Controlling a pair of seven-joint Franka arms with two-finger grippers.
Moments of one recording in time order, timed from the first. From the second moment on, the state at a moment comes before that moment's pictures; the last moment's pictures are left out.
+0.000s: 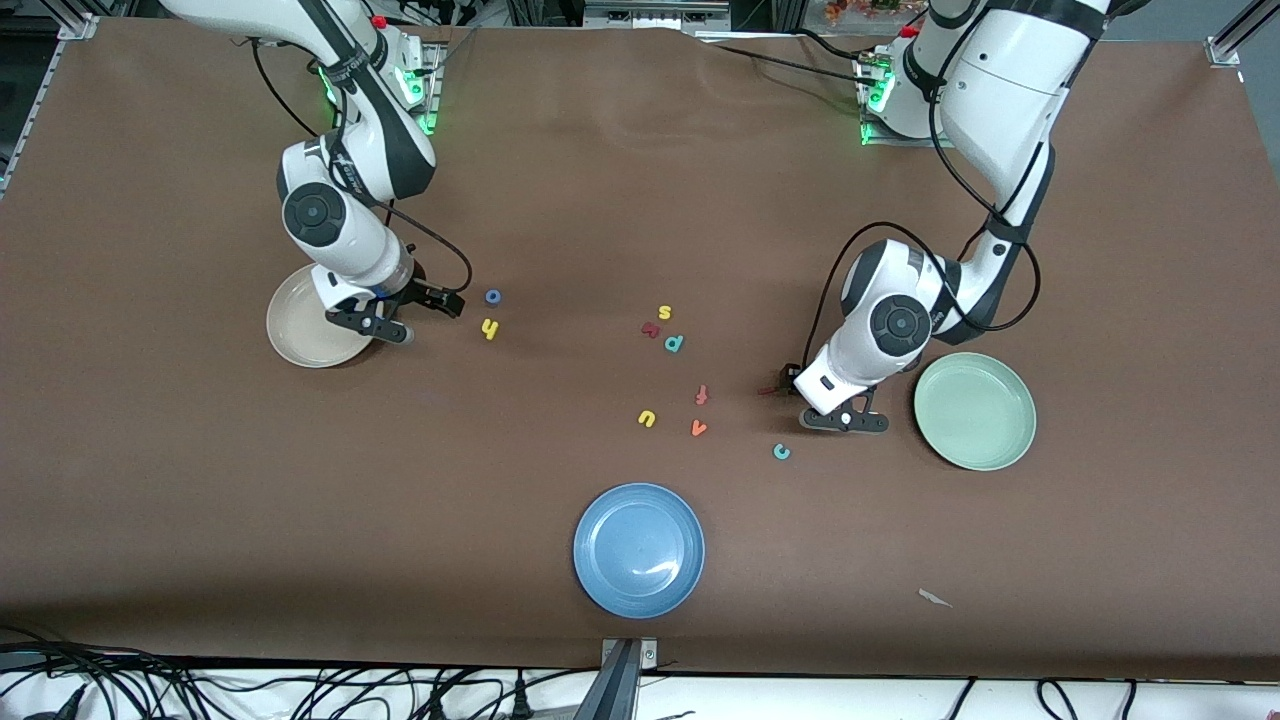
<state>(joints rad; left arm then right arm) -0.27 0.63 -0.10 -1.88 -0.03 2.47 -0.27 0.05 0.25 0.30 -2.32 -0.03 2.49 0.66</state>
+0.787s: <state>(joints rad) -0.28 0.62 -0.09 -1.88 -0.03 2.47 -0.27 0.06 0.28 0.30 -2.35 -0.03 2.54 0.66</state>
